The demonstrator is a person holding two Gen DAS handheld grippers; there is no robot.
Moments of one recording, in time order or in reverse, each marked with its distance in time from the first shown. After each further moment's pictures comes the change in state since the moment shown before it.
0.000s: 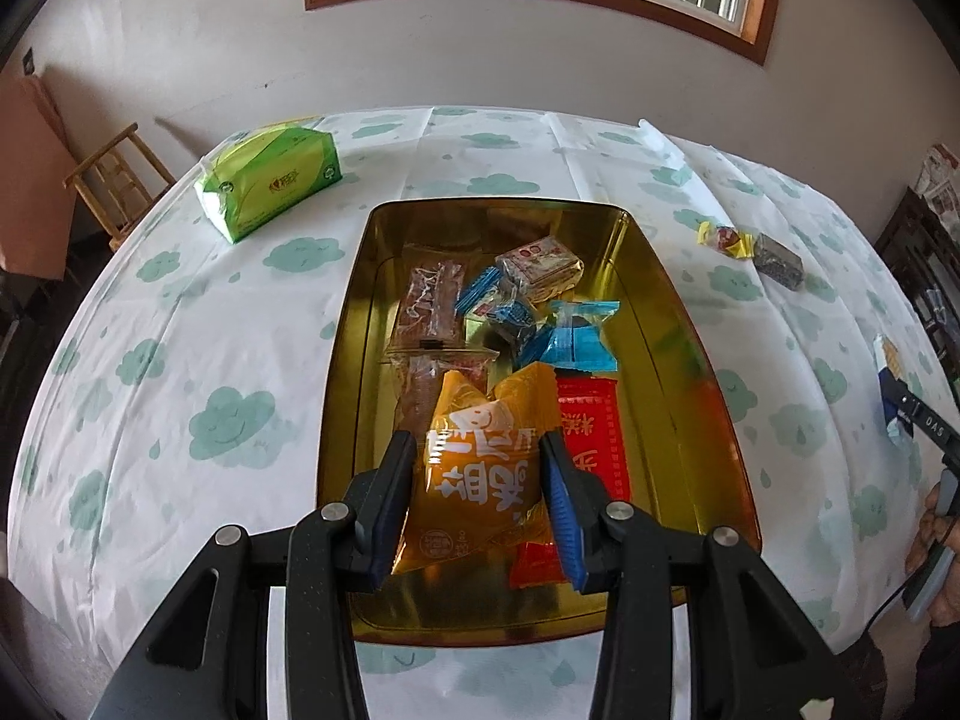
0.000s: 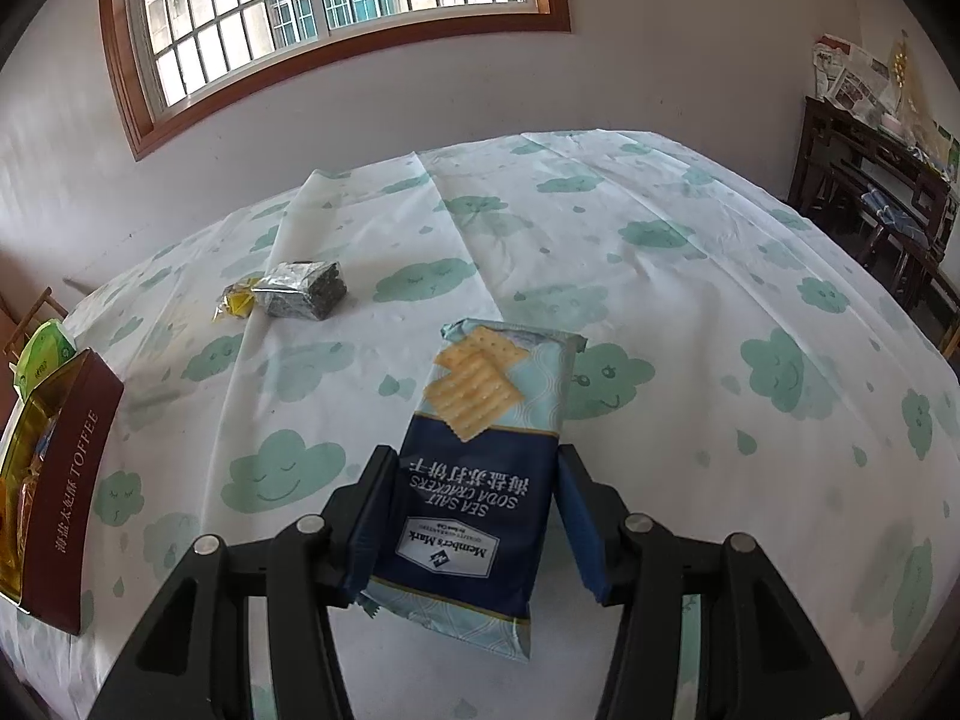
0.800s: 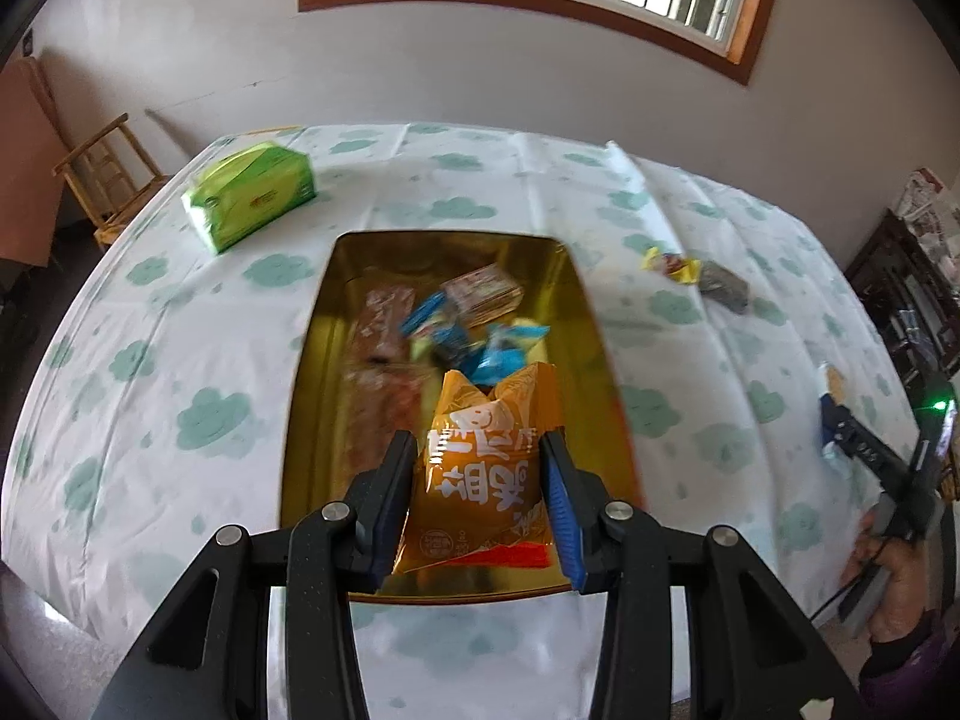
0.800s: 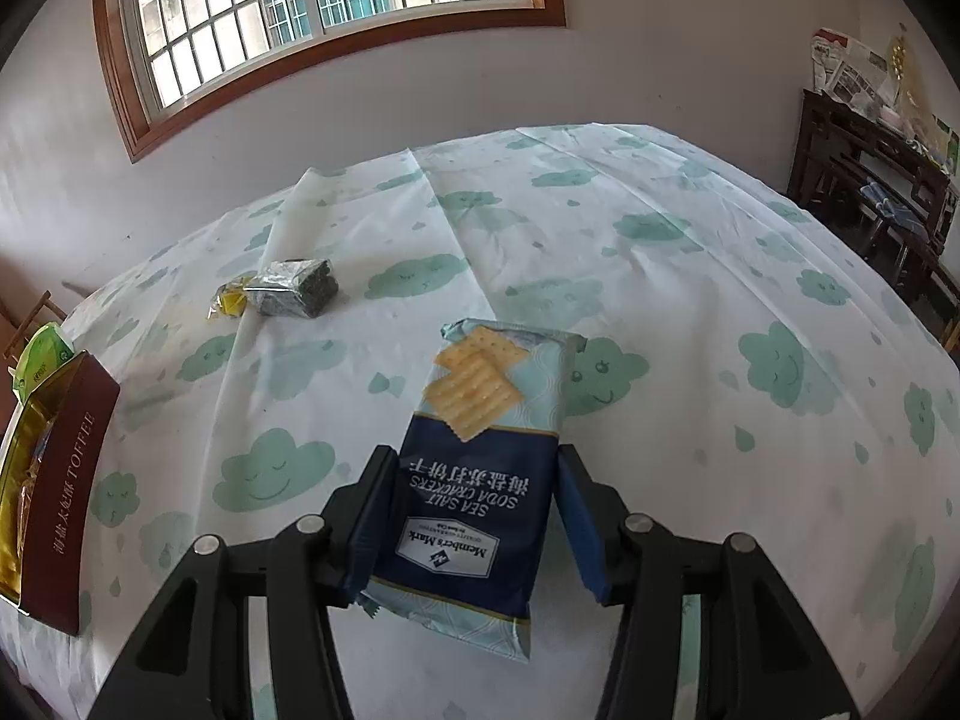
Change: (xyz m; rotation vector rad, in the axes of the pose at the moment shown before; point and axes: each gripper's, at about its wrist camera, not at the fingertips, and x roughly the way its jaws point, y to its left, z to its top) left arm -0.036 -0.016 0.010 -0.050 0.002 -0.065; right arm 0.004 -0.004 -0.001 0.011 0.009 0.002
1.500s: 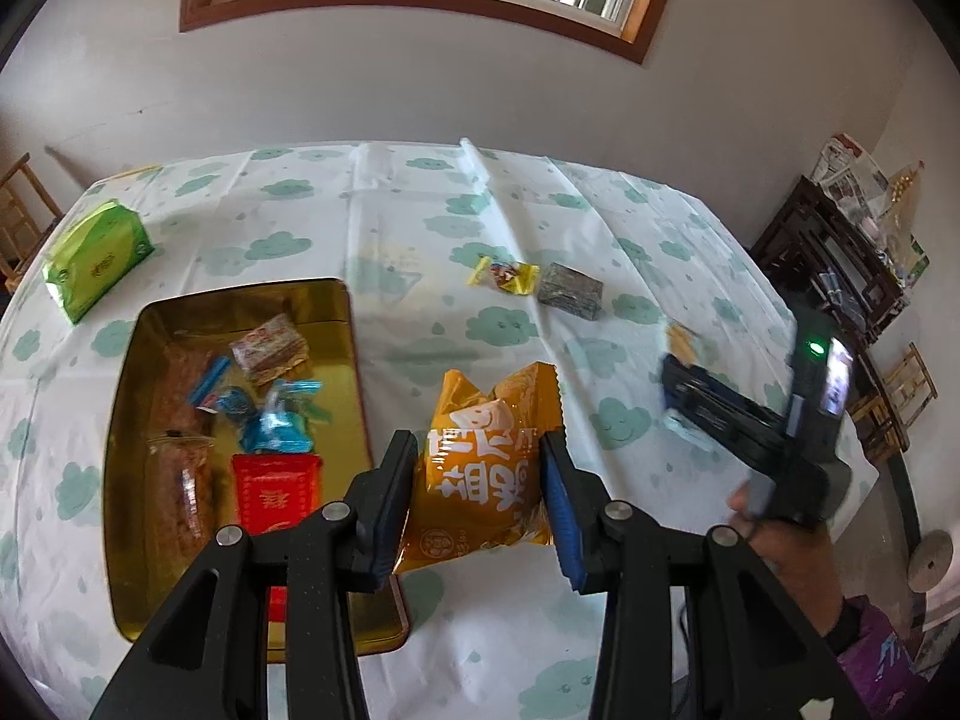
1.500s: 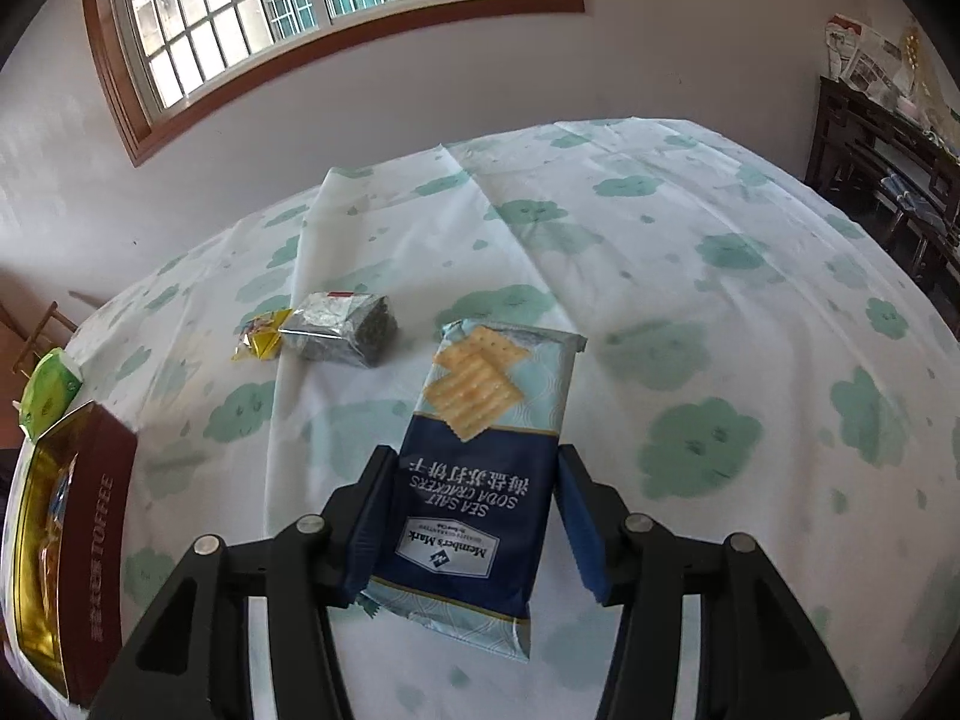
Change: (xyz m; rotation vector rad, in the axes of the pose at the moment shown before) left arm 0.009 -0.104 0.034 0.112 0.013 -0.206; right arm 0.027 0.041 0.037 0.020 0.030 0.037
